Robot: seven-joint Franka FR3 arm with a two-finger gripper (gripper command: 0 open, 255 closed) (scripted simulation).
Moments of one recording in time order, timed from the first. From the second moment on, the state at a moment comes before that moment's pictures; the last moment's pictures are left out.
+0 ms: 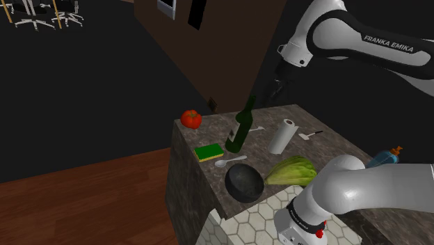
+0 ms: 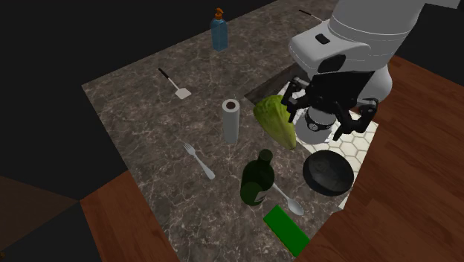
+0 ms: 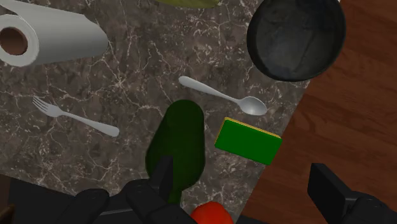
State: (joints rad) arm -0.02 -0.76 -0.02 -2.38 0.05 1.68 -0.17
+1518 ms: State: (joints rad) arm -0.18 -0.58 -0.50 -2.51 -0.17 2.01 -0.65
